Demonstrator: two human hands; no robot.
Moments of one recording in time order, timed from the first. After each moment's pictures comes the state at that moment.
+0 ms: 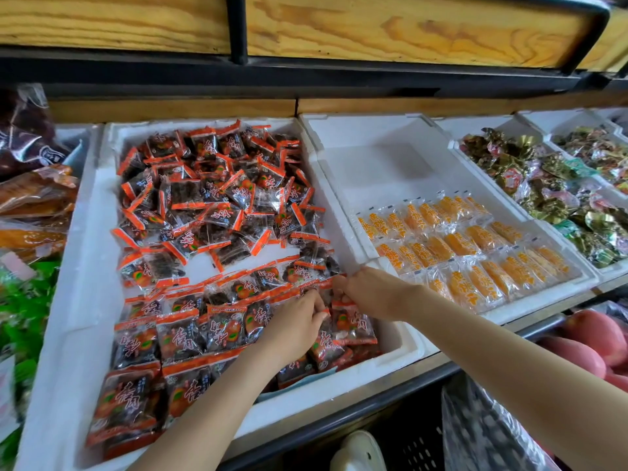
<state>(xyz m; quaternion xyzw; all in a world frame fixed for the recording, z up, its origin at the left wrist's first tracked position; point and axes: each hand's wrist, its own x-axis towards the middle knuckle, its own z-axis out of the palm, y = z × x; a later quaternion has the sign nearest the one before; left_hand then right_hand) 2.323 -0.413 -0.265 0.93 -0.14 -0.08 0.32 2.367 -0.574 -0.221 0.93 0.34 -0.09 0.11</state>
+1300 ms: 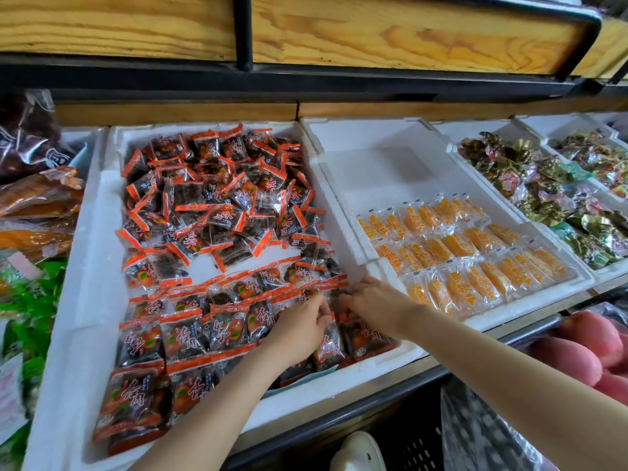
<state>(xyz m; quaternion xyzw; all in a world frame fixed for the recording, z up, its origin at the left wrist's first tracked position) 2.319 -0.416 -0.265 0.92 -0.13 -0.13 0.35 2.349 -0.584 -0.243 0.92 0.36 -0.02 0.15</state>
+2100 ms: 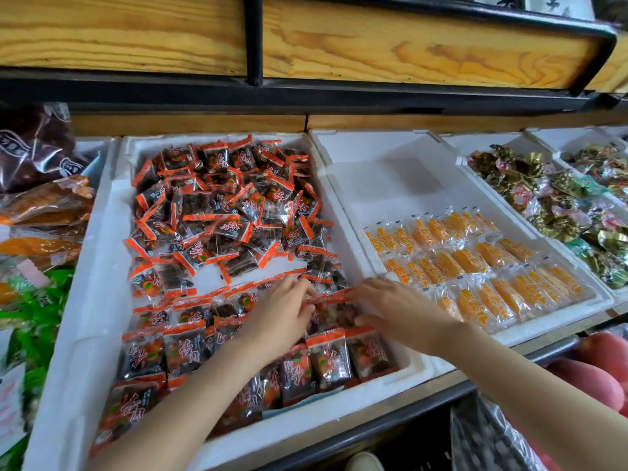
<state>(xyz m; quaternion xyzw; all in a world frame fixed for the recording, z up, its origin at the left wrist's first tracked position) 2.331 -0.383 -0.237 0.95 -0.16 0.03 0.25 2.333 -0.591 -0.202 0.95 0.29 -0.03 -0.06</state>
